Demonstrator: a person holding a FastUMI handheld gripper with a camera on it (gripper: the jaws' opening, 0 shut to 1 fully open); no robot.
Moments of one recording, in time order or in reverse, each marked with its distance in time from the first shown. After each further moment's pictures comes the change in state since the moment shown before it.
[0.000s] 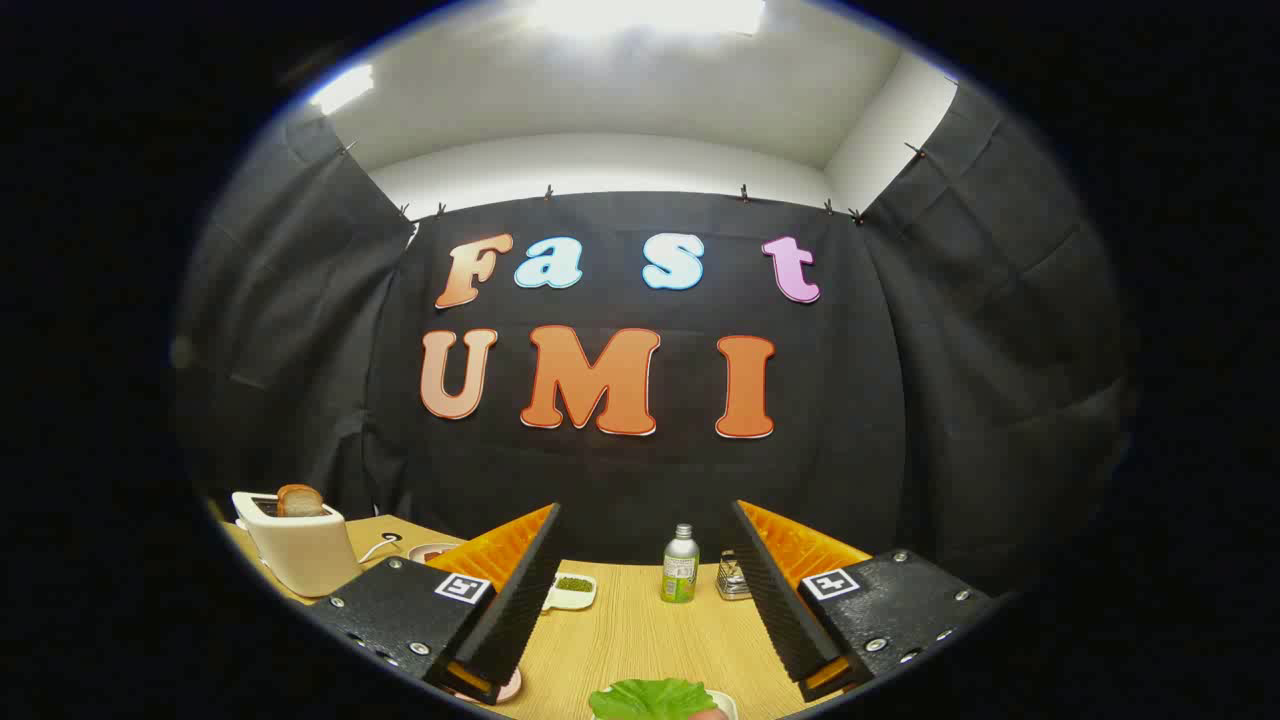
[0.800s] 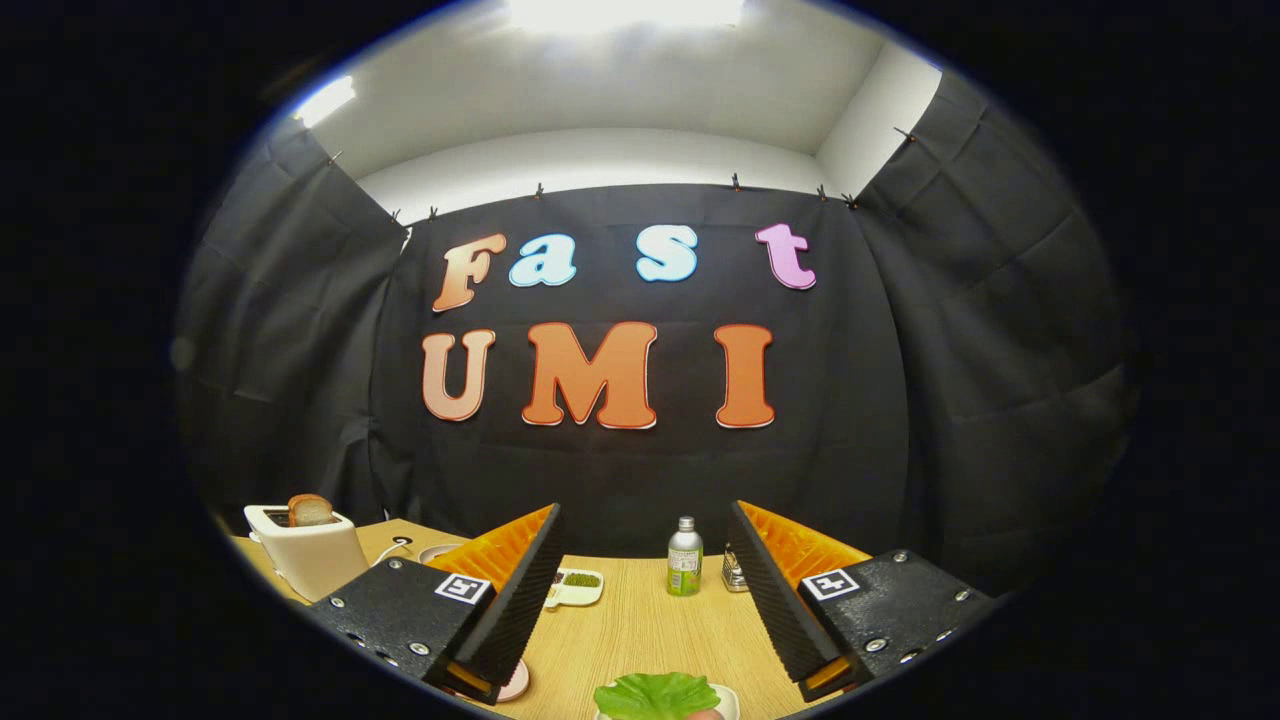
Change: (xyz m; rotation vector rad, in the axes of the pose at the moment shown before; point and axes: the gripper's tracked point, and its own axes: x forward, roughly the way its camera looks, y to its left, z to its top) arm 0.002 -0.018 -0.016 0.040 0.078 0.005
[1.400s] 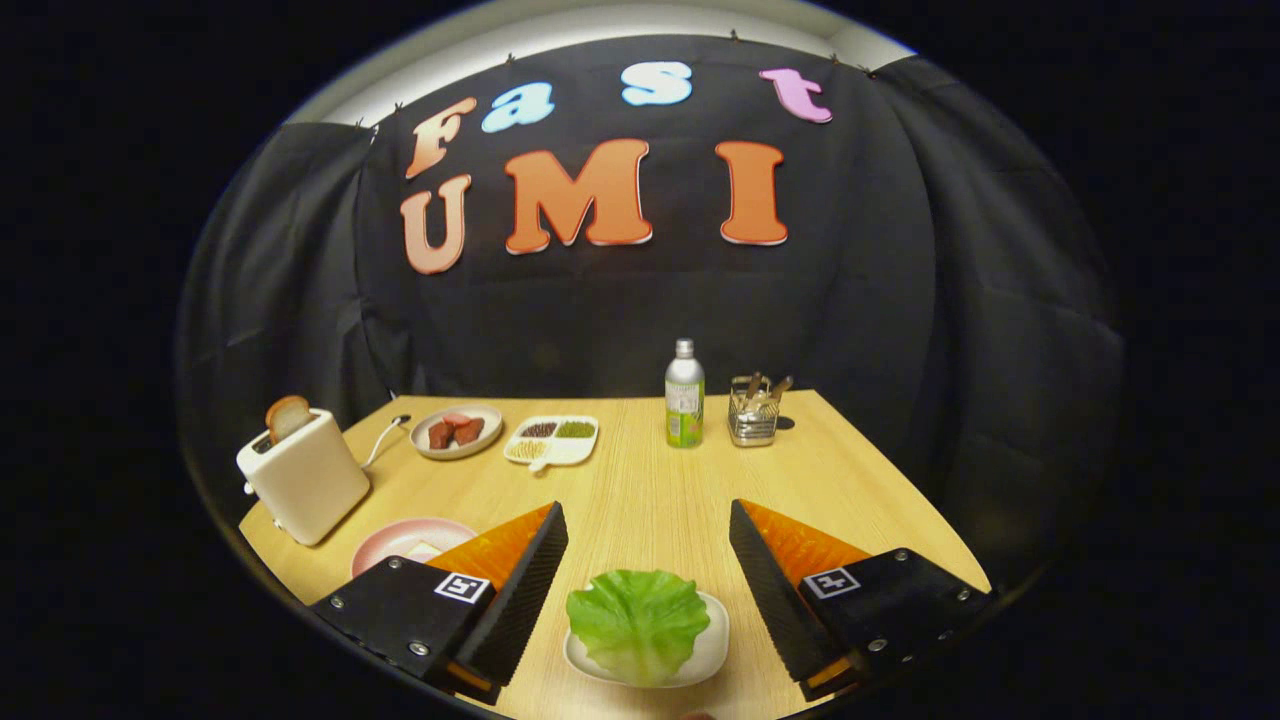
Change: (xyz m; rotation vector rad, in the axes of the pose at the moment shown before) arm -0.003 -0.019 -0.139 -0.028 0.594 0.070
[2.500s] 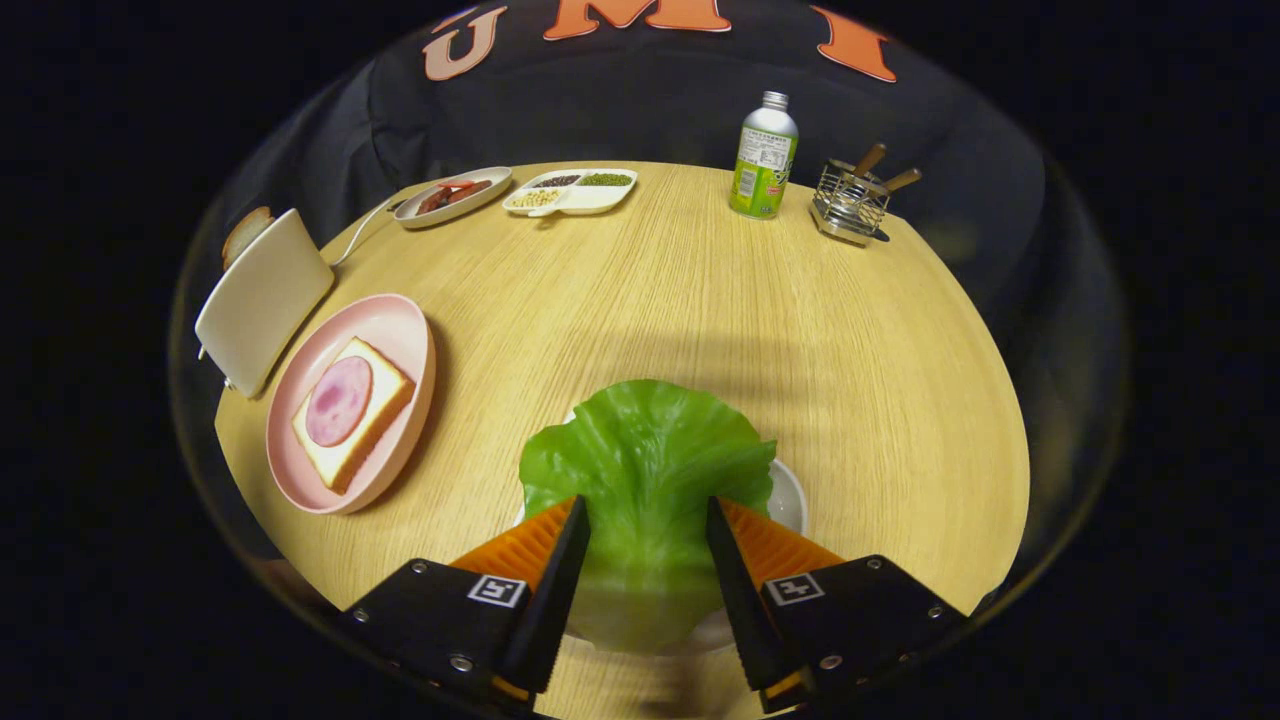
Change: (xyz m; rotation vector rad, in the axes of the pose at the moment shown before) arm 0.051 0.016 -0.149 -0.125 0.553 0.107
